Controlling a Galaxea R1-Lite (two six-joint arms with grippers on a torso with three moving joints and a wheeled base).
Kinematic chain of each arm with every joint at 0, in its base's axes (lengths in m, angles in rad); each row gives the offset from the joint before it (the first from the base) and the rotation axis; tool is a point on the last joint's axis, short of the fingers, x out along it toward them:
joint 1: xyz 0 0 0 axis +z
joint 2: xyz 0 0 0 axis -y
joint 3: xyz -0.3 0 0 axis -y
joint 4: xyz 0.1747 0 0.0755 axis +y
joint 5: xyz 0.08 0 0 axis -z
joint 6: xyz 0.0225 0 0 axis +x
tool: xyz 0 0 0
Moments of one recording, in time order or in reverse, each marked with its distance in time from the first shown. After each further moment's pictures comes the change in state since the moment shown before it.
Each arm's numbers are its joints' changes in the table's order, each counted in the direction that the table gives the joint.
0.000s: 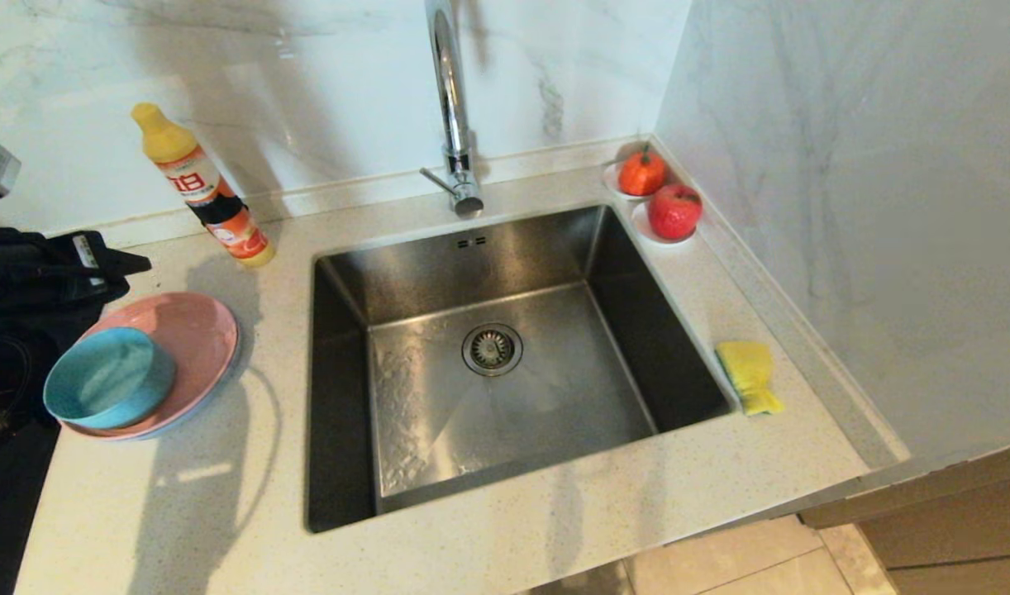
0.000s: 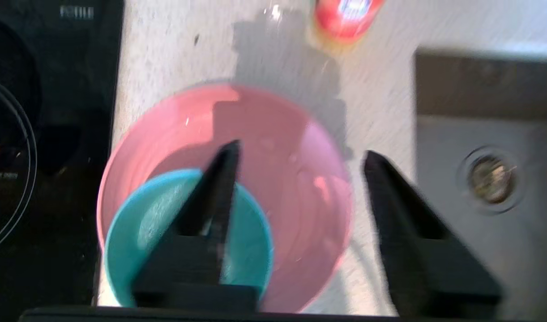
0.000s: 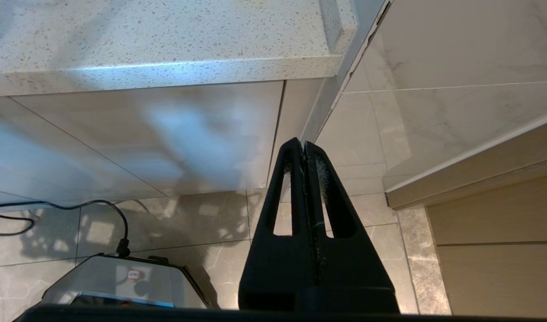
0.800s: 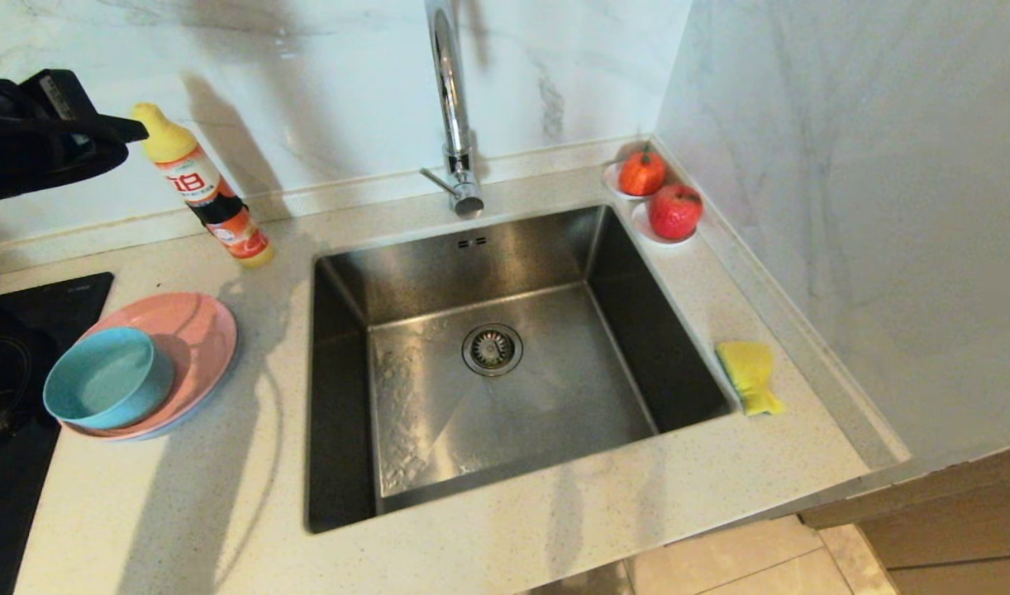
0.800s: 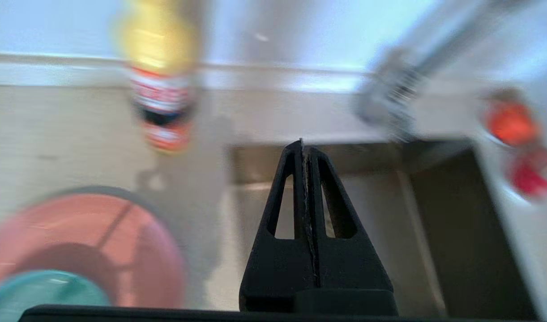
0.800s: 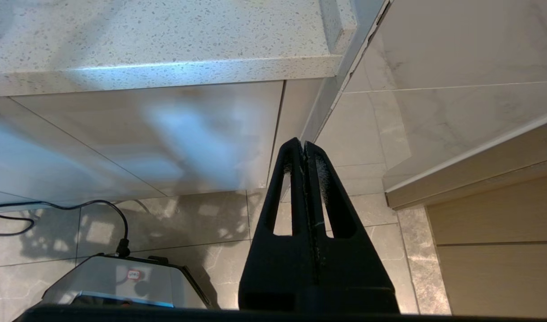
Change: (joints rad) left arm -0.208 0.099 0.210 0.048 0.059 -0.133; right arm 0.000 0.000 0.000 0.000 0.000 0.000
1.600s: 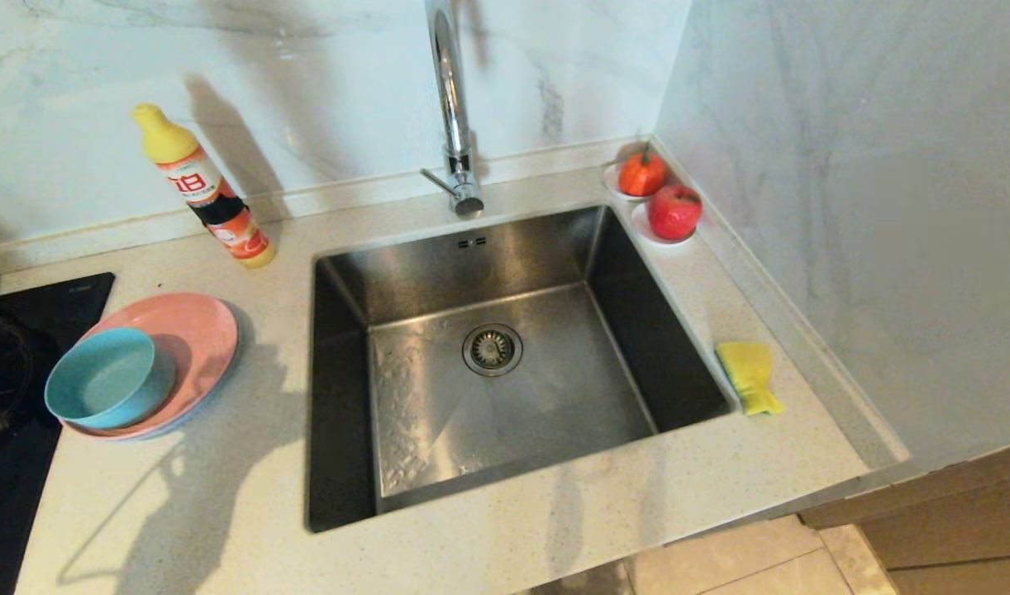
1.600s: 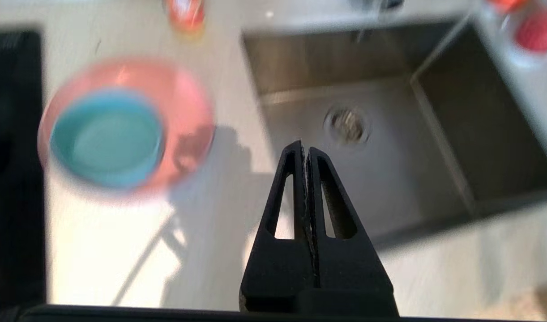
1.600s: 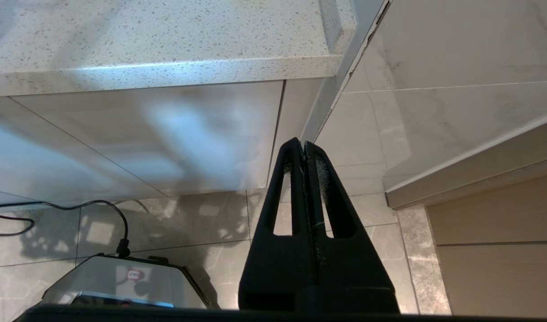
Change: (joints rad) left arm -0.098 0.686 -0.689 0.023 -0.084 0.155; right arm 0.000 0.000 0.000 0.000 0.000 -0.001
